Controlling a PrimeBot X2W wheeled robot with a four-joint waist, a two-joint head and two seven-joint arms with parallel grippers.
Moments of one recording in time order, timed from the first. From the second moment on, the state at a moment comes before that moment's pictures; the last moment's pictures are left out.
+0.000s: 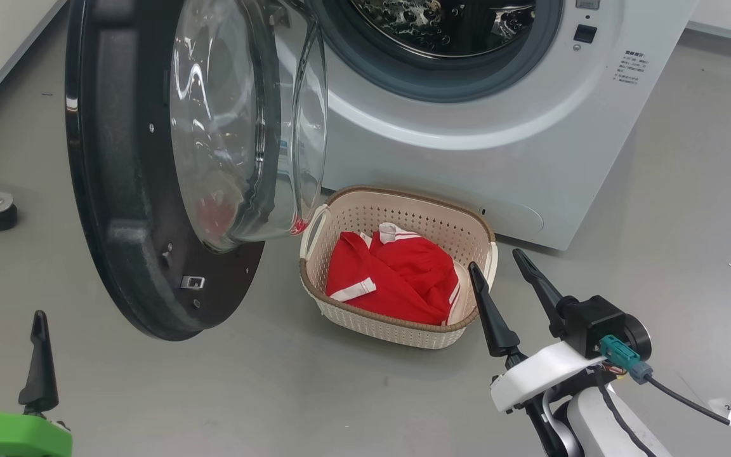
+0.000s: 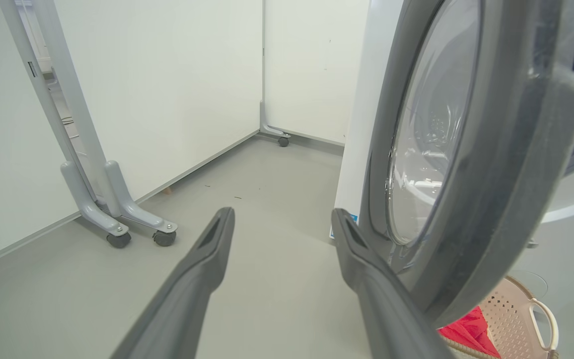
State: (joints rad) left arm -0.01 0.28 0.05 0.25 -0.53 -0.13 -0.24; right arm -0.16 -0.06 0.39 0.26 0.33 0.07 -0.25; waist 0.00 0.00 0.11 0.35
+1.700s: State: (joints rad) left arm -0.13 0.30 0.06 0.25 -0.72 -0.13 -0.19; right arm -0.15 -0.06 0.40 0.25 0.34 0.06 -0.25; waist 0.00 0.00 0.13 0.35
